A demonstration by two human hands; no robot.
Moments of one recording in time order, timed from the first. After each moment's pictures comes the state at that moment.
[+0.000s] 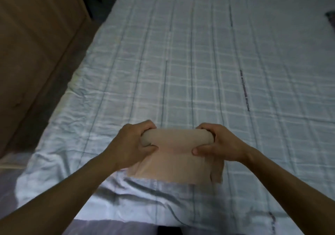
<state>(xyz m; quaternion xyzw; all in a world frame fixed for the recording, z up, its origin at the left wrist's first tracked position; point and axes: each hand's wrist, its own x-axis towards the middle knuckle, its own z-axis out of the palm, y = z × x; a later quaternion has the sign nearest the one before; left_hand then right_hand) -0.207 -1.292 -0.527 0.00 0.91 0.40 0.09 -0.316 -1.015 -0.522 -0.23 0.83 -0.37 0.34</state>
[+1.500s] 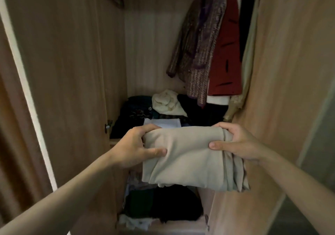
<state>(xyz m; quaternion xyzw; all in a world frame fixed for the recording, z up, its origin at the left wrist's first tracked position) 0.478 -1.574 -0.029 -0.45 0.75 0.24 -0.42 0.165 -1.651 -0.013 -0.77 0.35 -0.36 0.40</state>
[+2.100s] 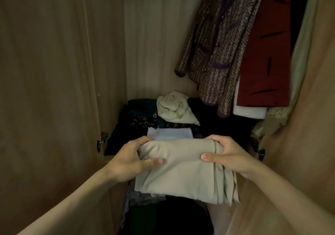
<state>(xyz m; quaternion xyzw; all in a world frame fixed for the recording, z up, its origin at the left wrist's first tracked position) 0.576 -1.755 -0.072 -0.49 0.69 0.30 -0.44 0.276 -1.832 -0.054 -0.73 0.38 -0.34 0.46</state>
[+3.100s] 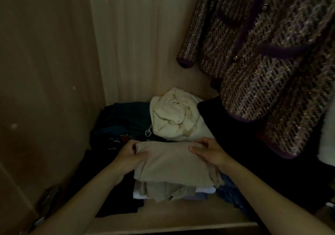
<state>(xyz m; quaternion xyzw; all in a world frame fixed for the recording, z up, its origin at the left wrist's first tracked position) 0.662 -2.123 -0.161 -0.63 0.46 0.44 -0.45 0.385 -2.201 -0.159 -0.62 0.57 -0.30 0.45</state>
